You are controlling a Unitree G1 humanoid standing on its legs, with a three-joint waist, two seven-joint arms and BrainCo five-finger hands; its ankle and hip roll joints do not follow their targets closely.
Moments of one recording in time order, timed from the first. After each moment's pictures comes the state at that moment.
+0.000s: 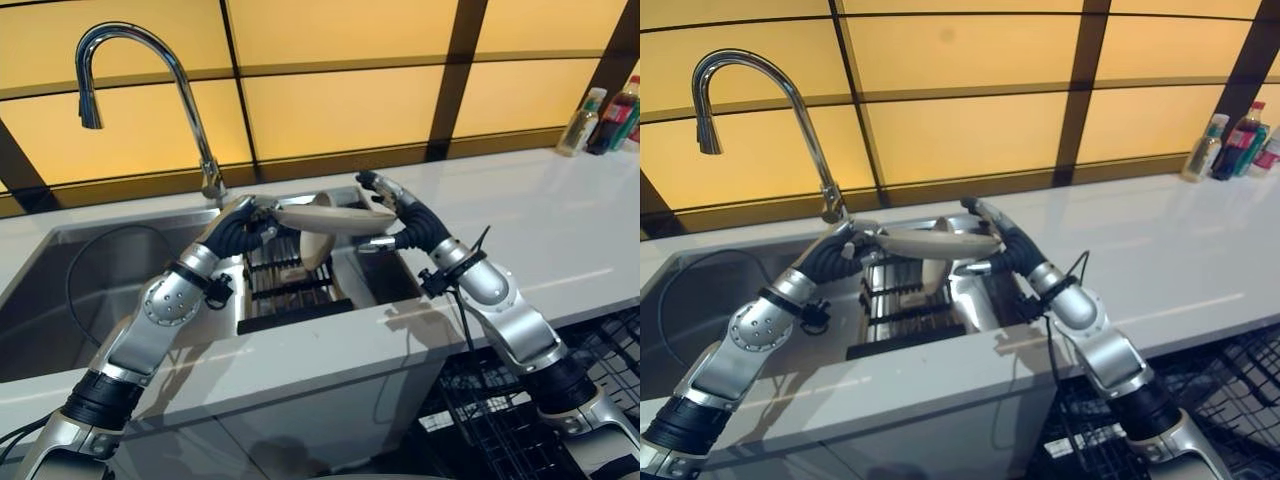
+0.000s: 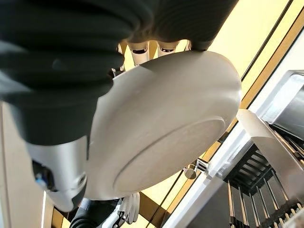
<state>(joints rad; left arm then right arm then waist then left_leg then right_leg) -0.28 0.69 -0.18 -0.09 0.05 -0.17 -0.07 -0.41 -0.56 0.32 -0.20 0.21 0.05 0.11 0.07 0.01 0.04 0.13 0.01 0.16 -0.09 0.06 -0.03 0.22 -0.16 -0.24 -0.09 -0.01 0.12</state>
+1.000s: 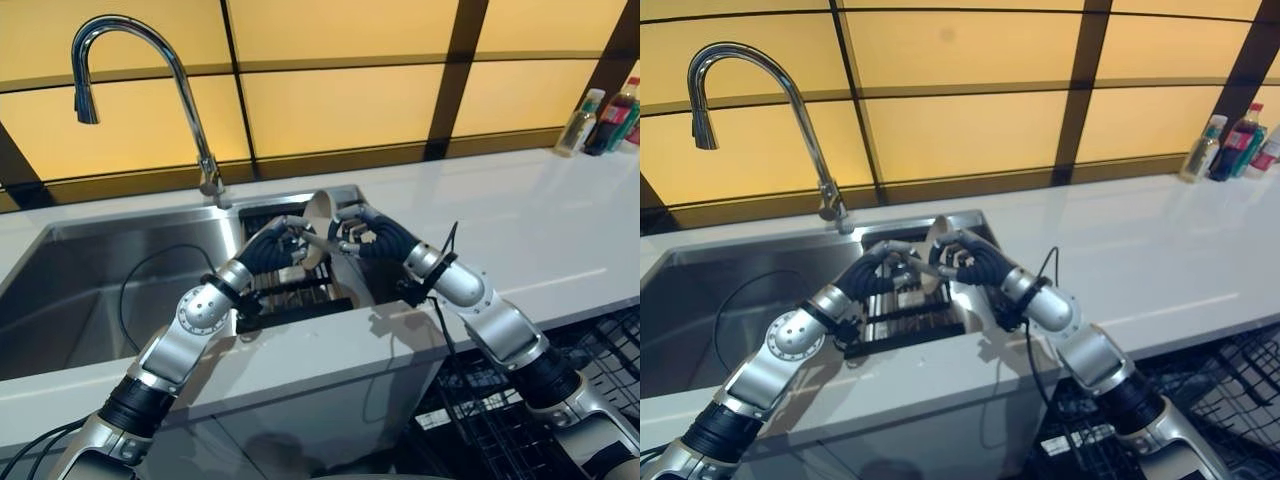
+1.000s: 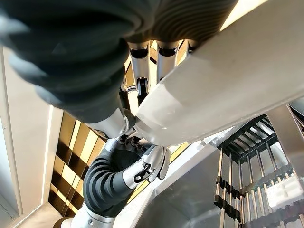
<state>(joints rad) -0.28 0.60 -0.29 -0.10 -0.02 -0.14 -0.13 -0.47 -0.54 0.44 -0.20 0.09 0.05 0.22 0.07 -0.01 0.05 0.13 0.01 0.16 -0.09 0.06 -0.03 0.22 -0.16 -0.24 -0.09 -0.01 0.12</state>
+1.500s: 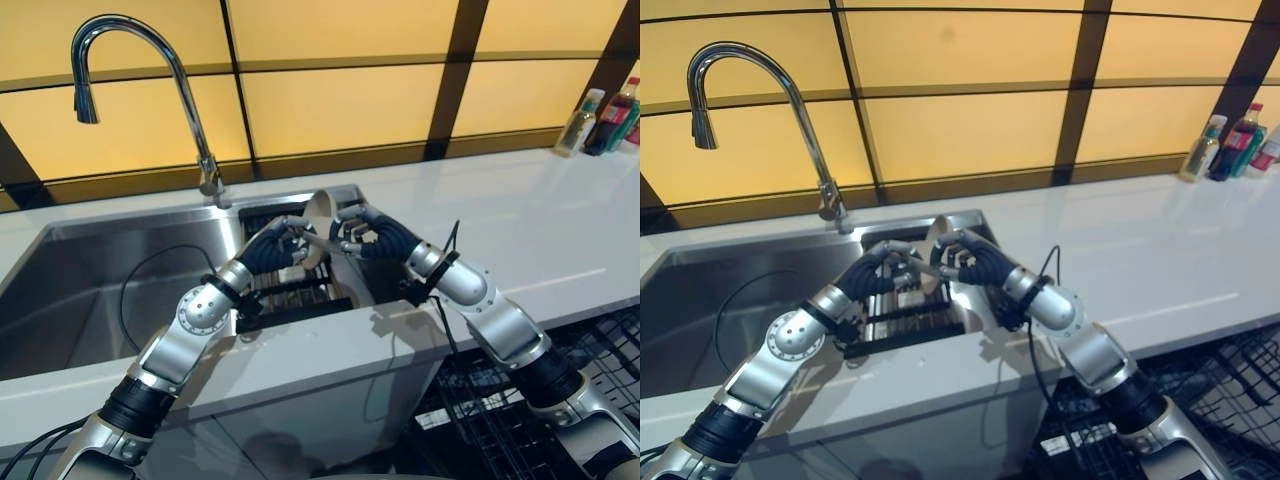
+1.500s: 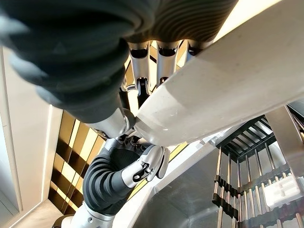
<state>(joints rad) -0.28 0.60 -0.29 -0.10 -0.03 -0.14 -0.13 -0.47 -0.55 0.42 -0.20 0.09 0.05 0.24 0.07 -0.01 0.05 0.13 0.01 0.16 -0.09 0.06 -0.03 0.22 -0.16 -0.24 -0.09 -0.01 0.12</state>
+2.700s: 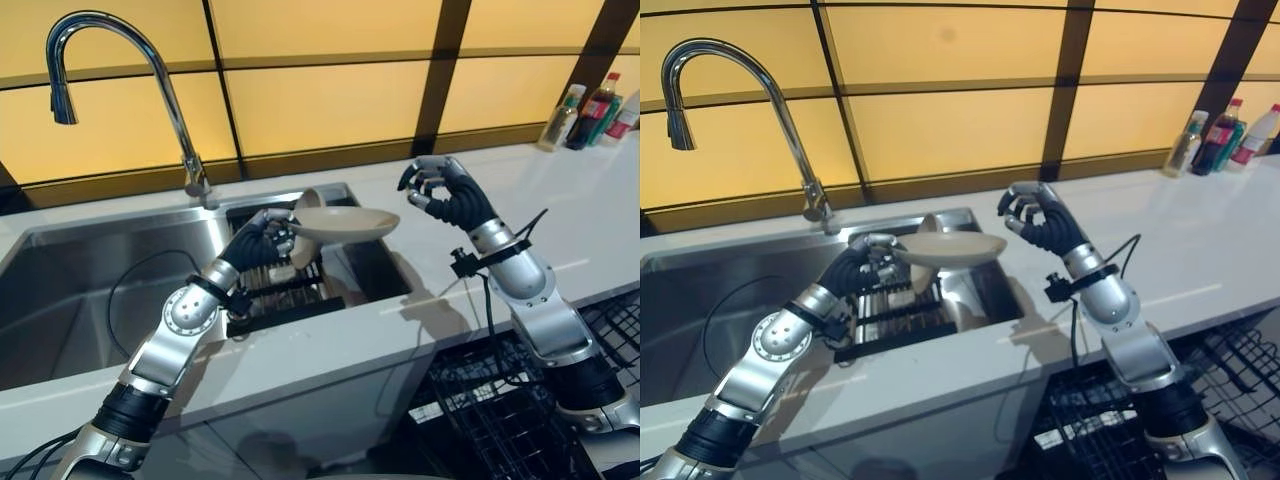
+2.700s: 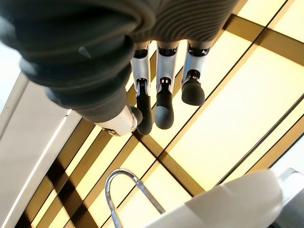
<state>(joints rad) -0.24 0.59 -0.21 -0.10 -0.11 -0.14 -0.12 -0.39 -0.61 0.16 -0.22 0.03 -0.04 0.01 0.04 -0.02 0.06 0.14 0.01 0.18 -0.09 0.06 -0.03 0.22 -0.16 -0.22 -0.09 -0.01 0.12</state>
